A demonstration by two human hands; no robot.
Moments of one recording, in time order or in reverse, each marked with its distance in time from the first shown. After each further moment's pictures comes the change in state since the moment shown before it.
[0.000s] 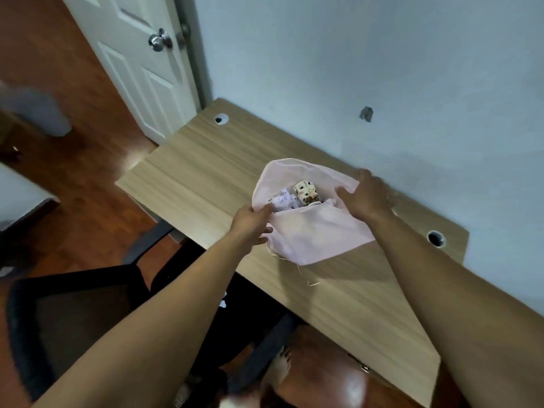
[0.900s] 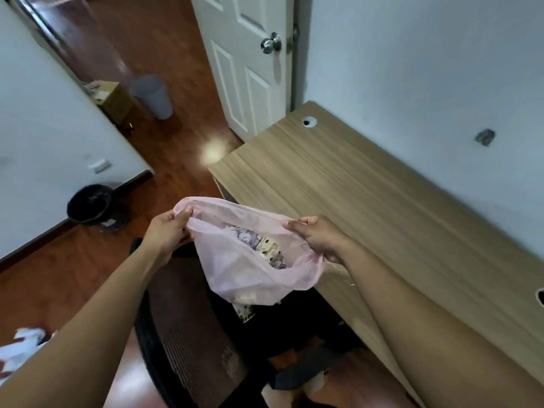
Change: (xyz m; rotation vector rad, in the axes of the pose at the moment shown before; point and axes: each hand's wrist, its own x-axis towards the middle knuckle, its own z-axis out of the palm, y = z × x) left_hand -0.053 -0.049 -0.332 -0.131 0.457 0.159; right_hand -0.120 -0.185 0.148 0.699 -0.908 -0.148
